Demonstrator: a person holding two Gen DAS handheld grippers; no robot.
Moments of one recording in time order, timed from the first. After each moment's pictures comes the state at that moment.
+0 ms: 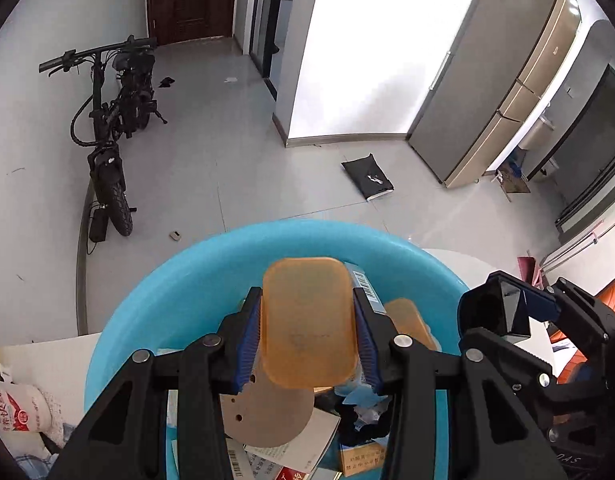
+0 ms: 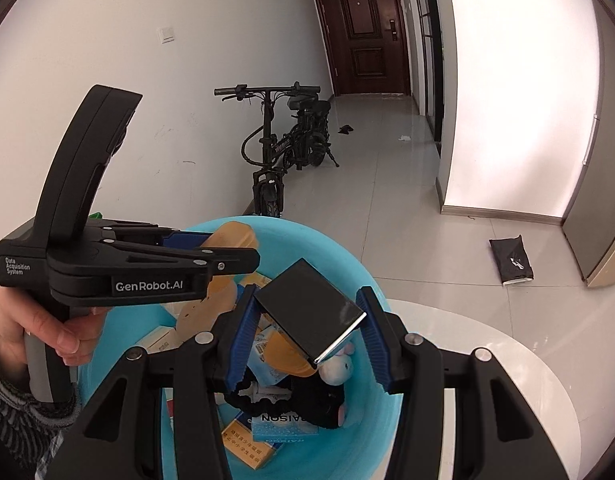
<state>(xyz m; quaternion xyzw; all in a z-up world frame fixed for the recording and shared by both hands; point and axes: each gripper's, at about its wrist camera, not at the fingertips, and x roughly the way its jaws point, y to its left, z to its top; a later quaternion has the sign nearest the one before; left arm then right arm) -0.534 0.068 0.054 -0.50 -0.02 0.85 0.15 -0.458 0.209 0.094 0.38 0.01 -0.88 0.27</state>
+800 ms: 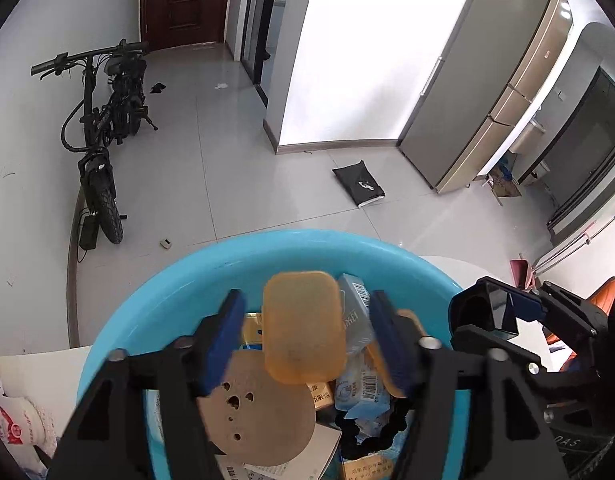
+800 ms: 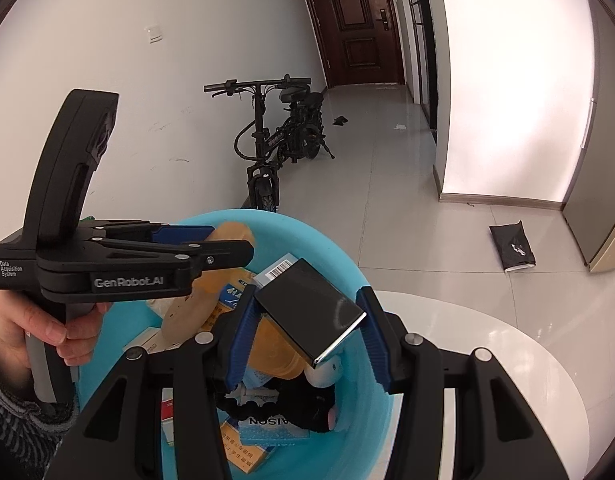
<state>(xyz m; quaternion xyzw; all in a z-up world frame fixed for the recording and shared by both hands) -0.538 0.058 0.050 -0.48 -0.04 0.86 0.17 -0.472 0.210 0.083 0.40 -0.01 -0.88 0.26</state>
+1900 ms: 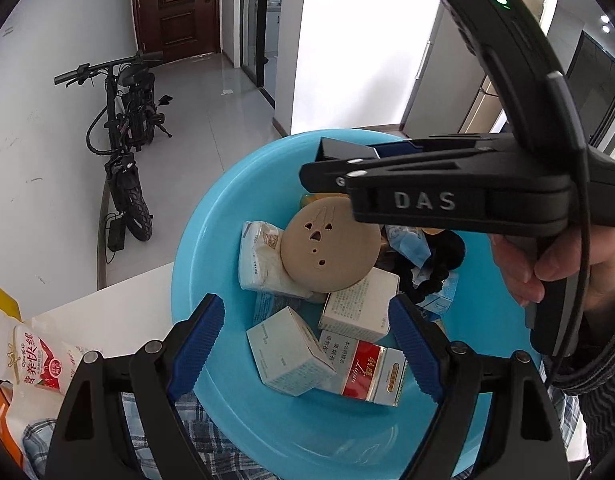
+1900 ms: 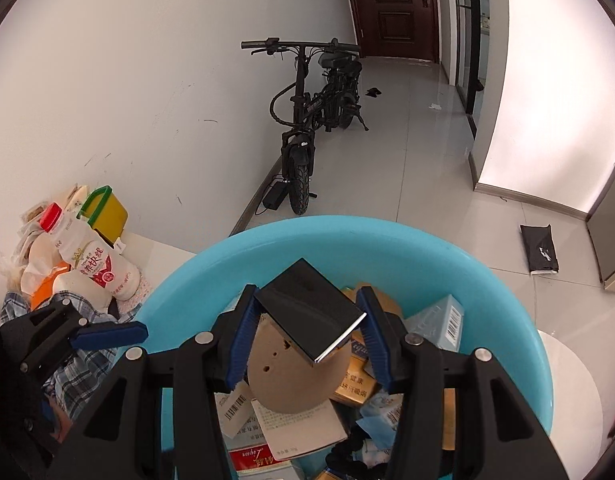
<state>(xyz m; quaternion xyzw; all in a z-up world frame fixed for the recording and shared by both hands) -0.413 -0.015 0.052 -0.48 0.03 0.86 0.17 -0.485 0.078 0.073 0.45 0.05 -0.85 0.28</state>
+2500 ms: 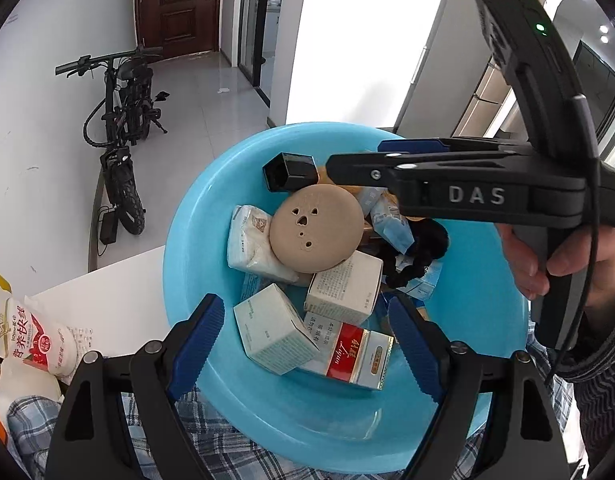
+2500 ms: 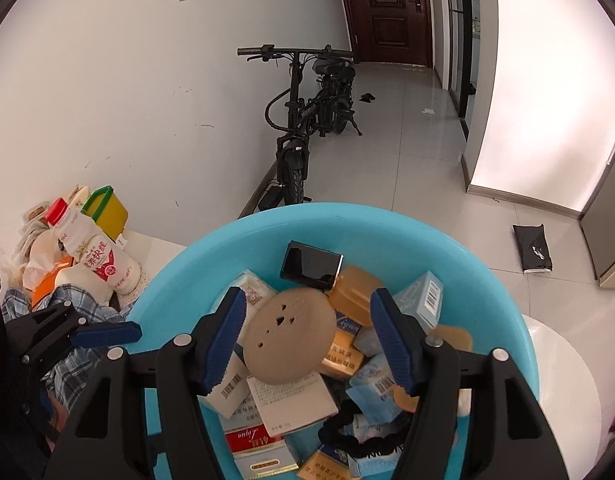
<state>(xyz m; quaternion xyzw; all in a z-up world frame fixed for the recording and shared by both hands) -0.388 -0.016 0.056 -0.47 0.01 0.86 0.17 -0.454 0.110 0.086 0.43 0.04 -0.85 0.29</state>
